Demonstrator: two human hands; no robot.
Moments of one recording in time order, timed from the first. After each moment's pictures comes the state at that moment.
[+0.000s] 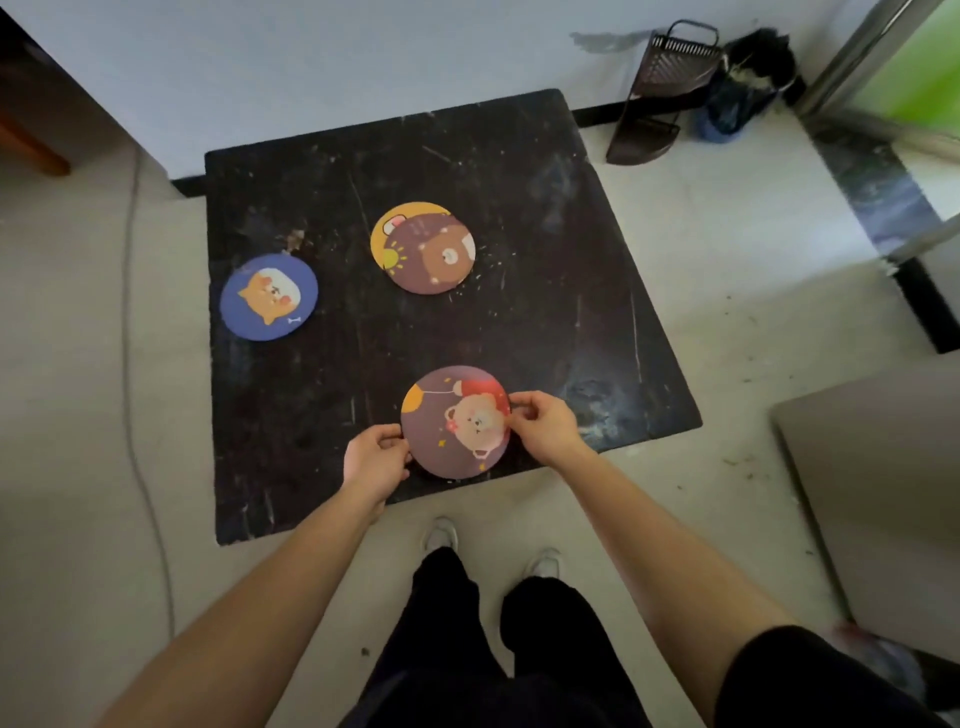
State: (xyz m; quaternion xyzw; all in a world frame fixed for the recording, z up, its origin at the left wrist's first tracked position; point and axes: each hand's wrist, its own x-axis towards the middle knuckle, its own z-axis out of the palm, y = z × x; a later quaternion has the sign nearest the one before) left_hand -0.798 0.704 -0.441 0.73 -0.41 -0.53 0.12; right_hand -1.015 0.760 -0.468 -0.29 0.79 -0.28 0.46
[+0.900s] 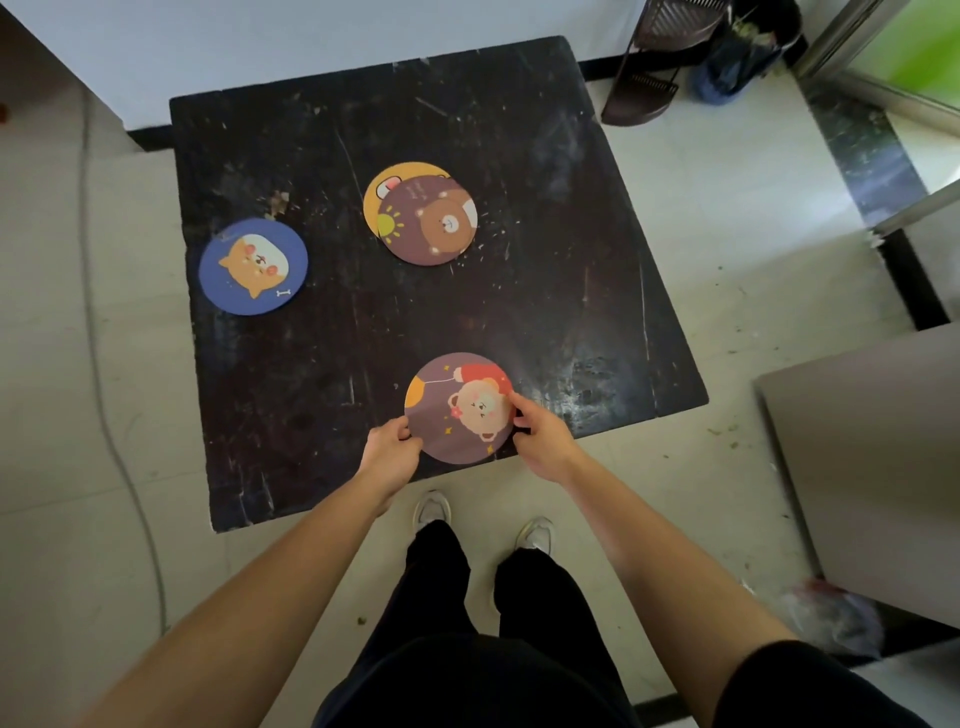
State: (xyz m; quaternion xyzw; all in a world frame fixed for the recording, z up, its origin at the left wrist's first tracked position) left_hand -0.788 0.704 -0.472 0.67 -0.47 -0.58 0.02; right_hand -0.989 0.780 -0.467 -0.35 0.76 -0.17 0.52
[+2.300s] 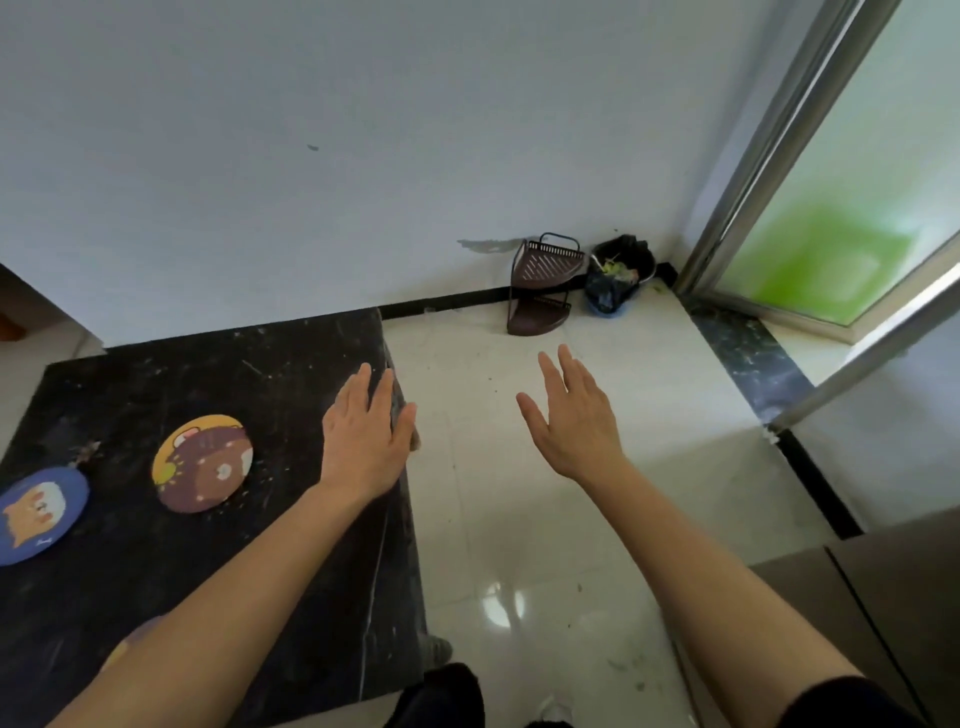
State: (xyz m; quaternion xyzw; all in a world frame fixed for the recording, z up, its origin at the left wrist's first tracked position) left_hand -1.268 0.631 -0.281 0.56 -0.81 -0.13 0.10; right_hand -1.512 0.713 -0.296 -0.57 0.80 -0.16 0.10
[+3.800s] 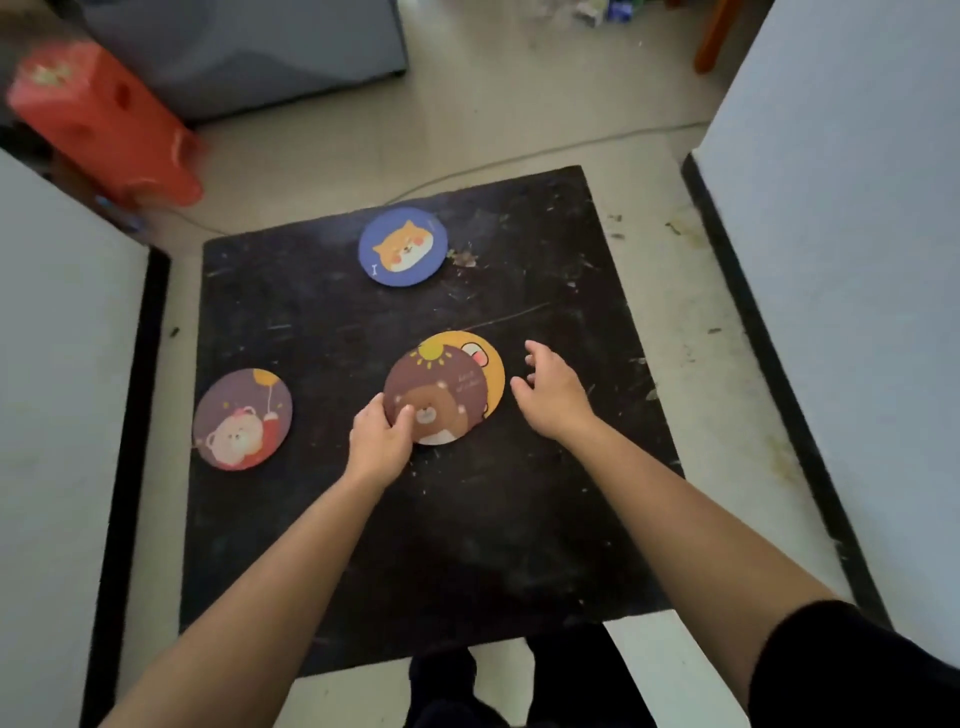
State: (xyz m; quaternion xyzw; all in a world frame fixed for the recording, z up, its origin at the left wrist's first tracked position) left_hand -1.105 0.441 -0.413 0.90 0.11 -0.24 0.34; right_hand -1.133 0.222 -0.425 -0.86 0.25 0.14 0.42
